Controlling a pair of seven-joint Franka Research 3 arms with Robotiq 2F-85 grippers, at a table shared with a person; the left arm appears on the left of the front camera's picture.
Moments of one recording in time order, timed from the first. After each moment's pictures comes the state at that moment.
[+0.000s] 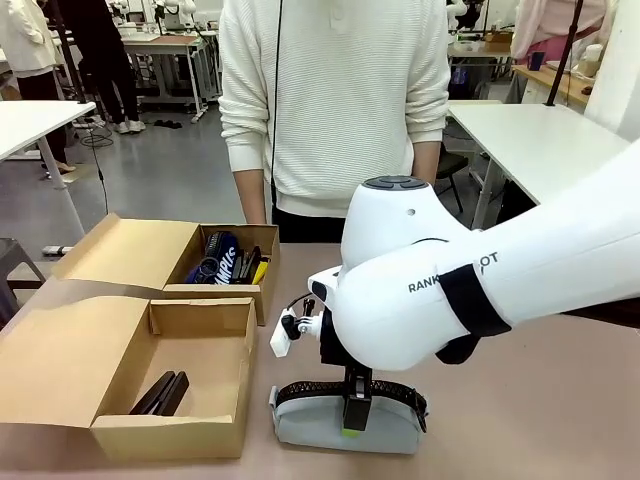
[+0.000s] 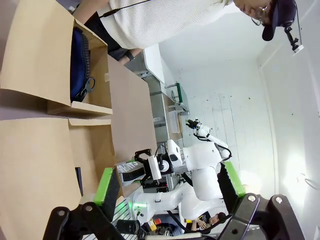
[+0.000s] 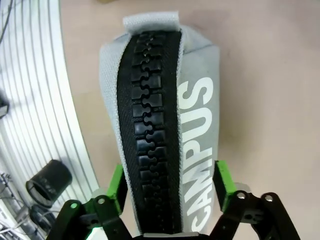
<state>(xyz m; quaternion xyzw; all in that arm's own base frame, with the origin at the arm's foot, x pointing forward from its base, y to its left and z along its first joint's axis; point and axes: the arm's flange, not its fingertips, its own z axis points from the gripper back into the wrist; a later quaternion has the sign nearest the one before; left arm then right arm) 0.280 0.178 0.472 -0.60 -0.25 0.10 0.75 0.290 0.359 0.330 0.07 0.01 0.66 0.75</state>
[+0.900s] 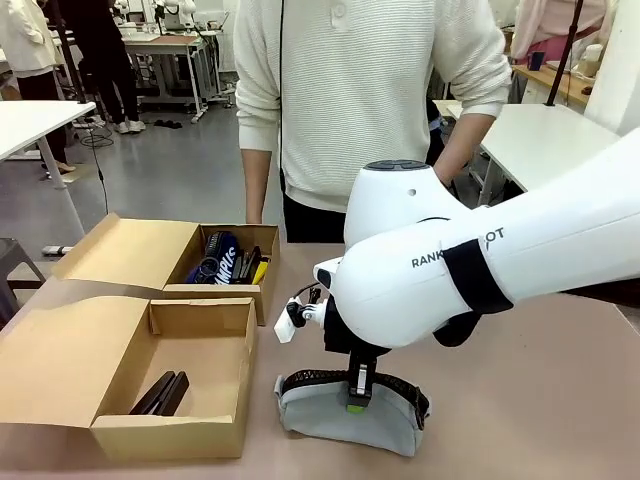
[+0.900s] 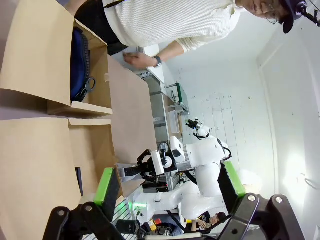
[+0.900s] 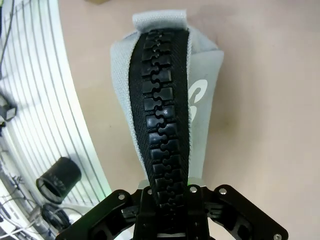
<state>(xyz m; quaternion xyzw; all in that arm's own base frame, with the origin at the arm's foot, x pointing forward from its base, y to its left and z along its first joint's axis) 0.280 0.178 0.472 -0.60 -0.25 0.10 0.75 0.298 0.352 0.343 0.07 0.02 0.63 0.77</state>
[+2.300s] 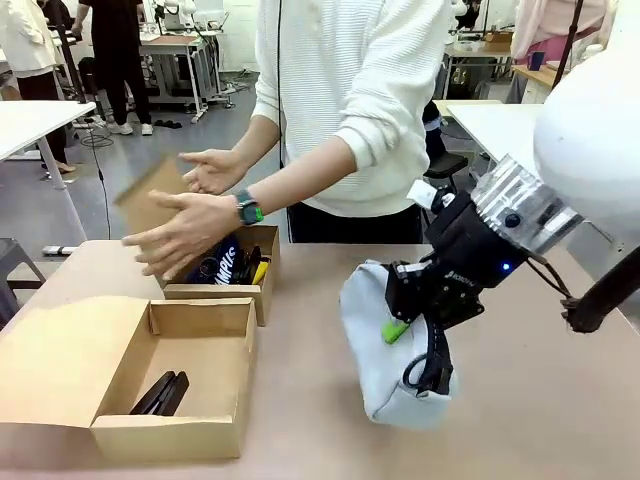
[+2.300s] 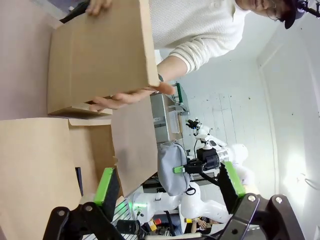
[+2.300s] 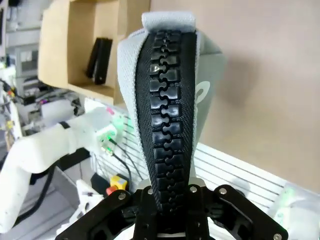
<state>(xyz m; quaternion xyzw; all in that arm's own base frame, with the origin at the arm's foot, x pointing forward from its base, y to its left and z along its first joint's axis) 0.279 0.178 0.473 -0.60 -0.25 0.10 0.75 0.262 0.244 0.479 0.27 -0.01 0.08 0.96</state>
